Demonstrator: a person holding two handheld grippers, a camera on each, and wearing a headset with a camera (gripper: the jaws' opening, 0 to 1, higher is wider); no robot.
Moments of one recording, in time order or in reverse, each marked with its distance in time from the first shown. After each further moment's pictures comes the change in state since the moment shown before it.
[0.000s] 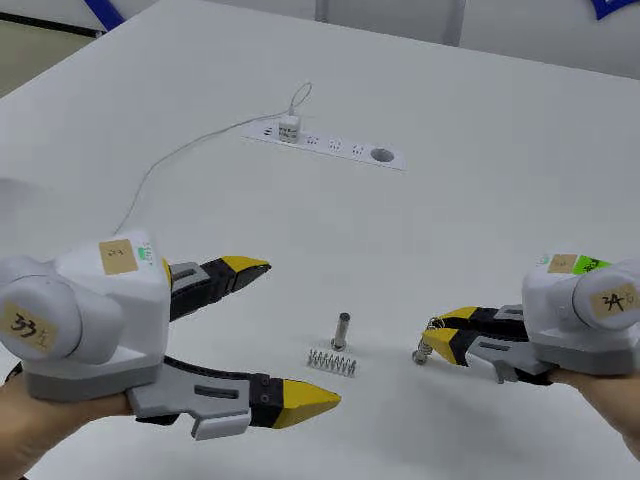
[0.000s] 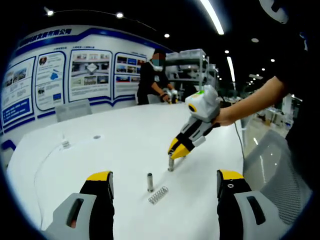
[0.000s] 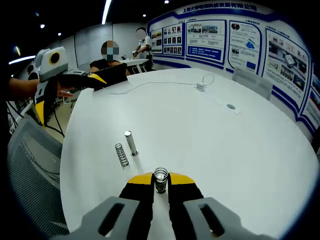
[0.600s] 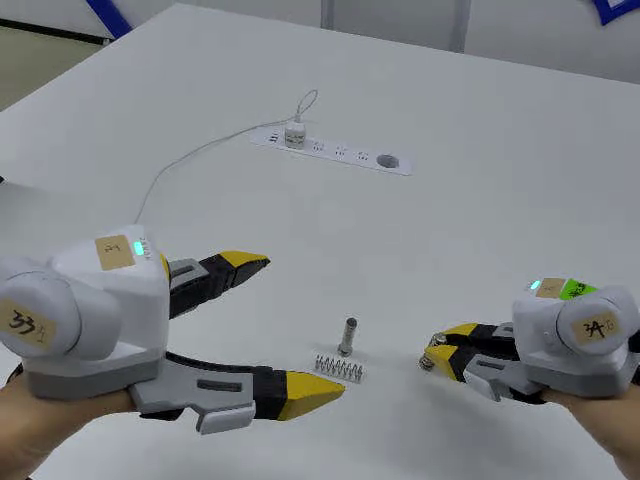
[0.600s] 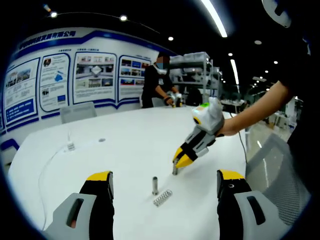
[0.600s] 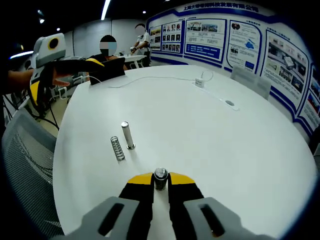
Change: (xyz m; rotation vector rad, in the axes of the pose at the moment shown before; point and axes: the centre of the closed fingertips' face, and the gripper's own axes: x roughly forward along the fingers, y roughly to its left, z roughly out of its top) left arm -0.007 0.006 0.011 -0.008 -0.030 0.037; right arm 0.008 0.000 -0.012 -0.016 0.027 -0.043
